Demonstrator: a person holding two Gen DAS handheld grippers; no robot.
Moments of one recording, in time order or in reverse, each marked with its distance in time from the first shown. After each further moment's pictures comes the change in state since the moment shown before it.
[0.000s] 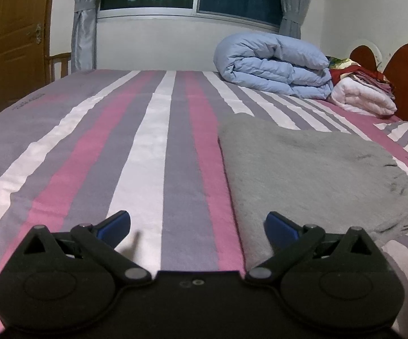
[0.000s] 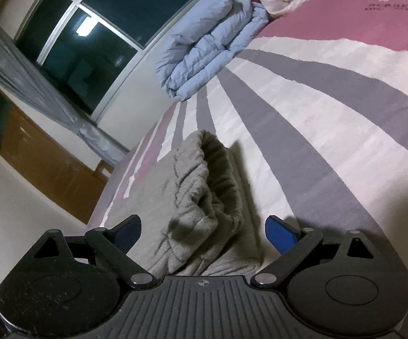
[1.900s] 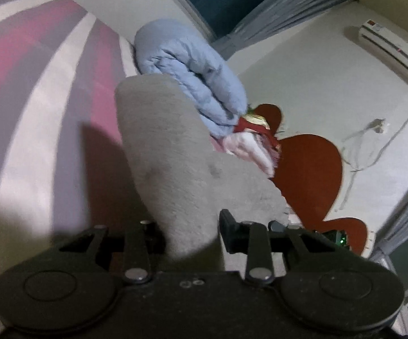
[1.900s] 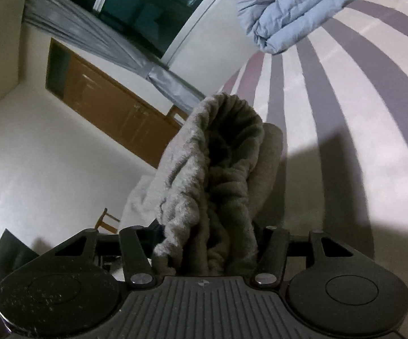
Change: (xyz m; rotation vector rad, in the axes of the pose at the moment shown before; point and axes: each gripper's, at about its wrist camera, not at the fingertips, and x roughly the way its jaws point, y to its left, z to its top) left arm 0.177 0.114 0.131 -0.436 0.136 -0.752; right arm 0.196 0.050 0.110 -0.108 0.284 0.317
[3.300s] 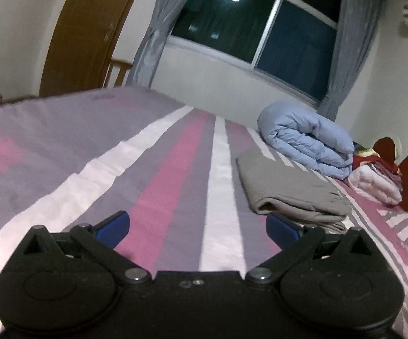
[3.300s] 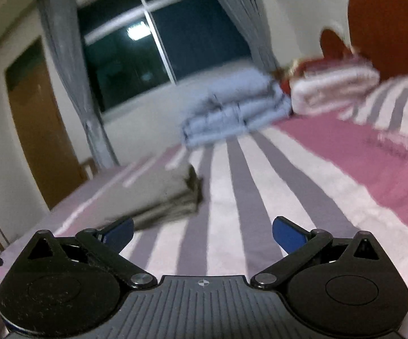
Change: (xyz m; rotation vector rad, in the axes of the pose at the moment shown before) left arm -0.204 -0.139 -0.214 0.219 -0.433 0.714; right arm -0.227 0.122 -0.244 -0.383 -0.450 -0.491
